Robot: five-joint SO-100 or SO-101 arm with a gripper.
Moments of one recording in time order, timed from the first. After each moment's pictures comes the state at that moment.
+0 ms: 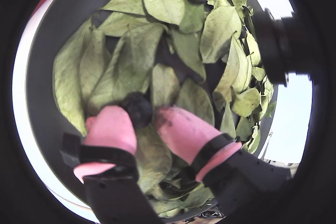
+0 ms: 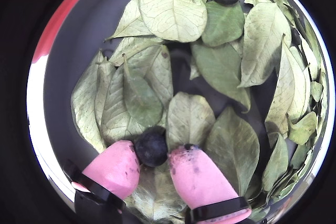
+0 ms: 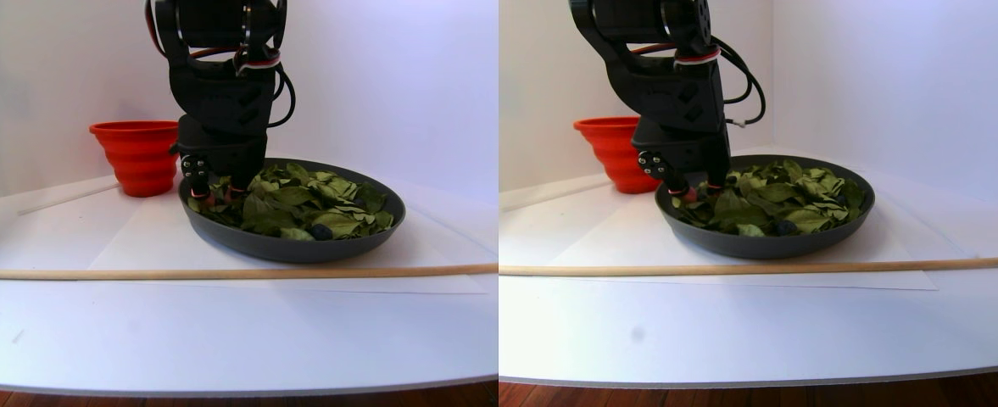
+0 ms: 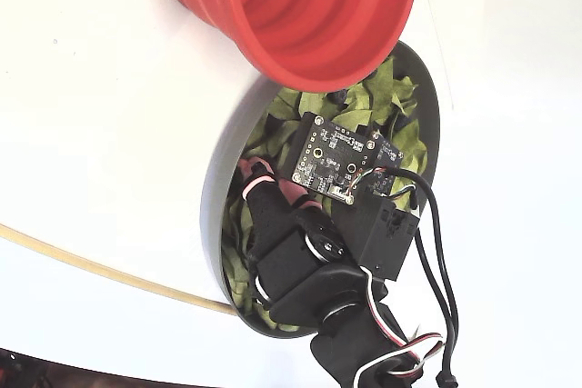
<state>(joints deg) 2.7 75.8 133.1 -37.5 -100.5</state>
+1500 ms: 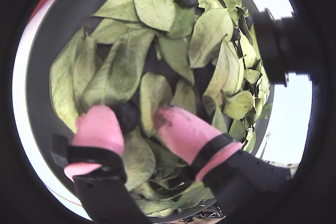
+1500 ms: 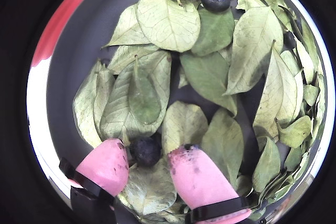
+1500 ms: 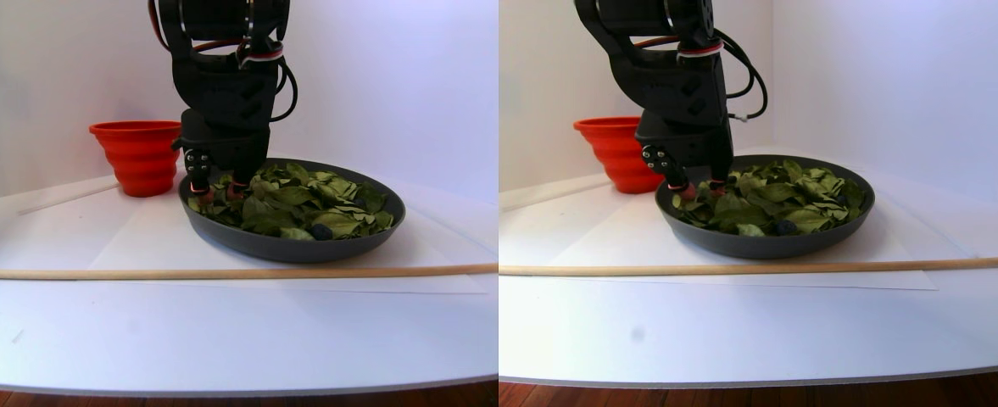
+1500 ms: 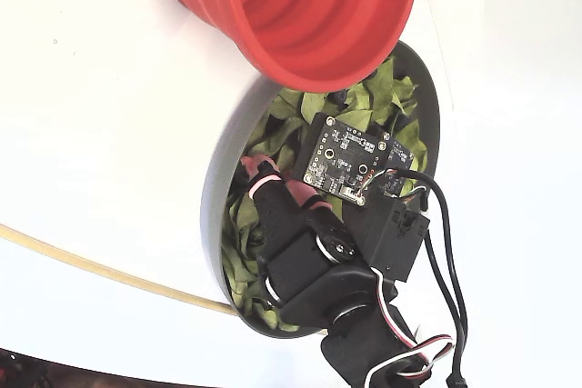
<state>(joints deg) 3.3 78.0 133.7 -36.7 -101.3</state>
